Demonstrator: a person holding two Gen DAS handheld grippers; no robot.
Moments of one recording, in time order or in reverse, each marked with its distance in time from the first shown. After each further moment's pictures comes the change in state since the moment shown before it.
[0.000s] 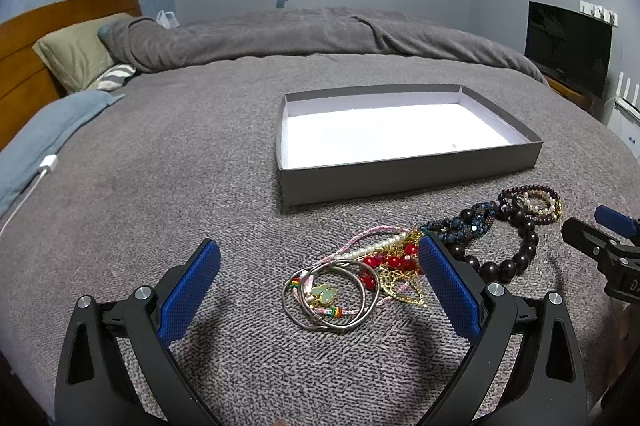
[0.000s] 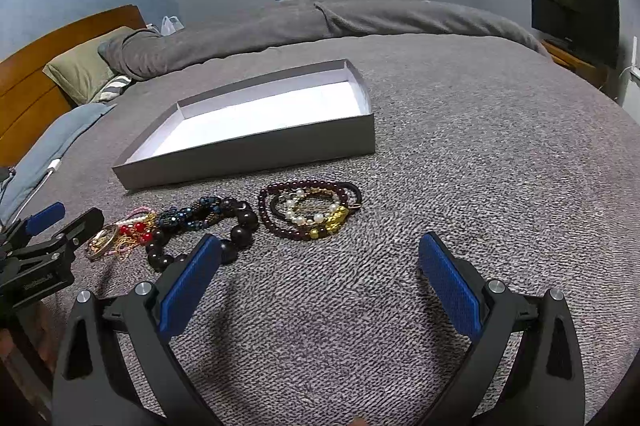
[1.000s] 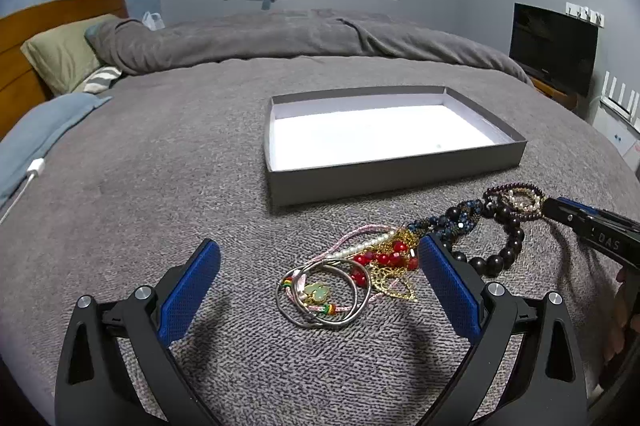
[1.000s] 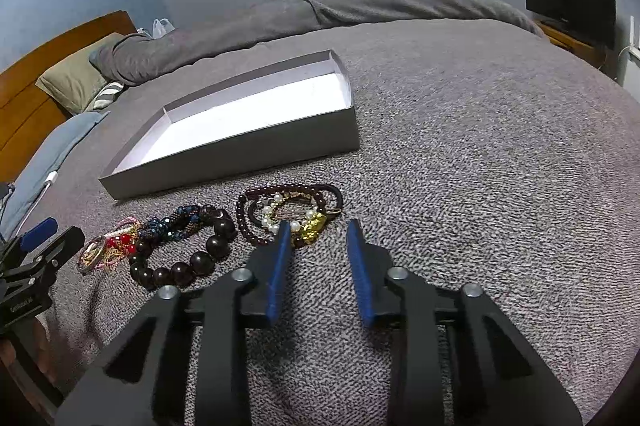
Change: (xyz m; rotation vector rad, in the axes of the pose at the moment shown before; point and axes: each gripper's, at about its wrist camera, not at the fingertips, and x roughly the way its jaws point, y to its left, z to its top) left arm -0.004 0.005 -0.002 0.011 -0.012 -0.063; right arm 0.017 -0.017 0.008 0.059 0.039 0.007
